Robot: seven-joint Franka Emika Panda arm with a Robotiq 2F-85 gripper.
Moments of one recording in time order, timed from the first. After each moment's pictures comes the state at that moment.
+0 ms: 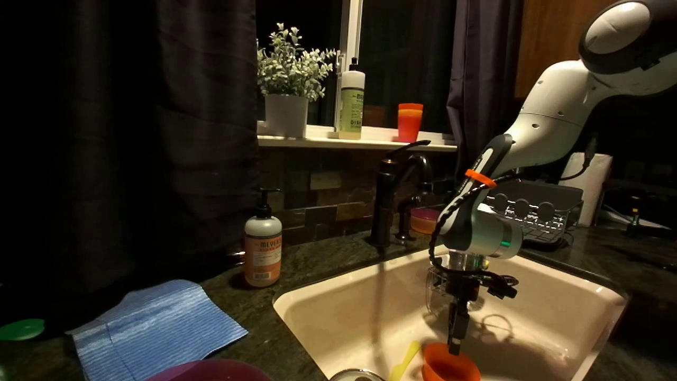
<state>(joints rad) -0.27 0.72 0.22 -2.25 0.39 2.69 -1.16</state>
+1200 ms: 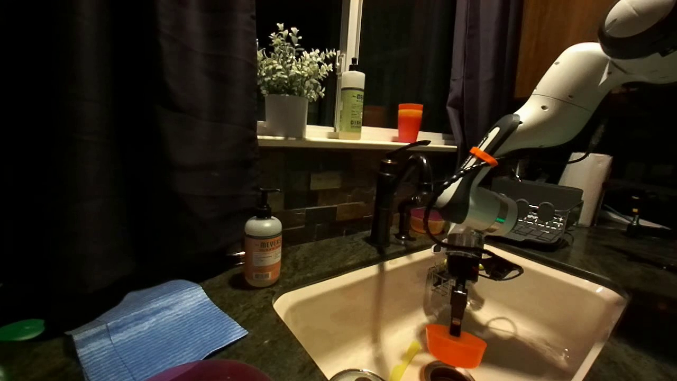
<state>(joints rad) -0.36 0.64 0.27 -2.21 0.39 2.39 -1.02</state>
